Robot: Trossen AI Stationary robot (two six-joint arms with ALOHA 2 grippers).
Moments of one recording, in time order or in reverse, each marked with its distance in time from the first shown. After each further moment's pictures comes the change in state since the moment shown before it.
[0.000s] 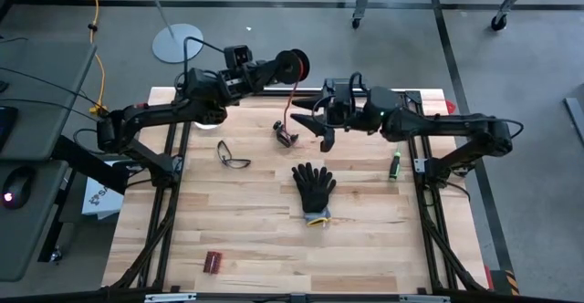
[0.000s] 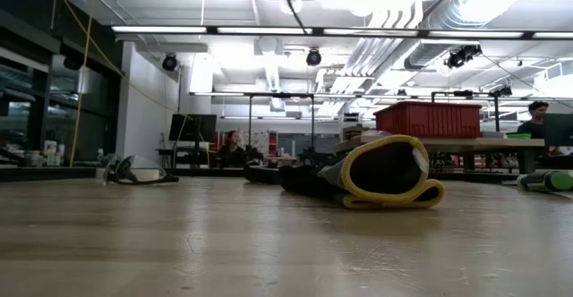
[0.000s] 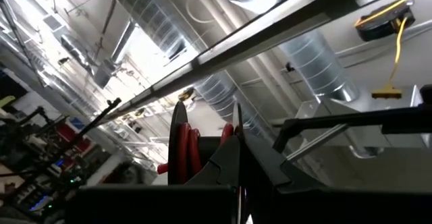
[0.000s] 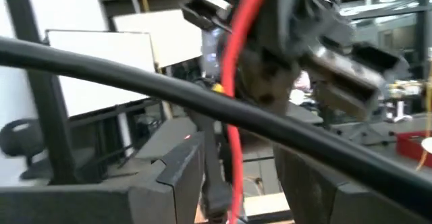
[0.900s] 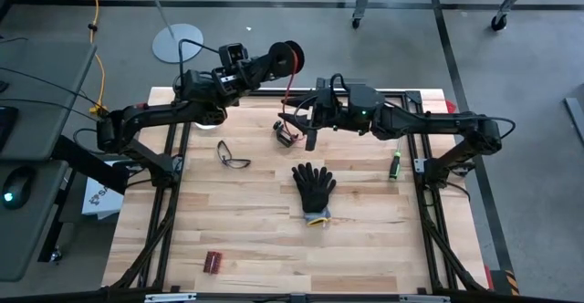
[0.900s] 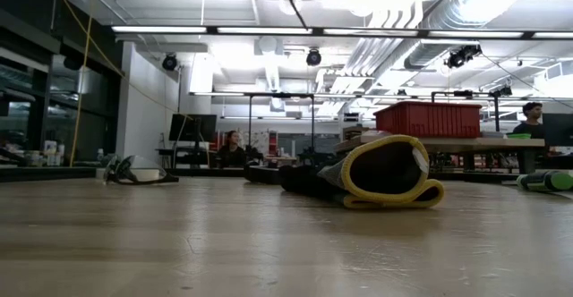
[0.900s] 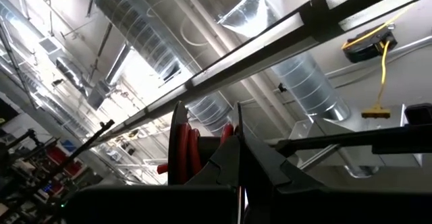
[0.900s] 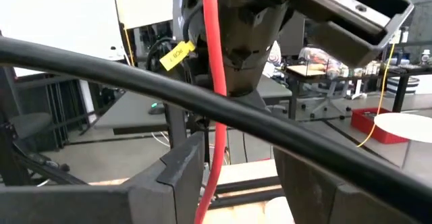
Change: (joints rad) left arm -0.006 -0.002 0.000 0.060 -0.075 -0.007; right arm 0.010 0.096 0.122 -0.161 0.114 -0.088
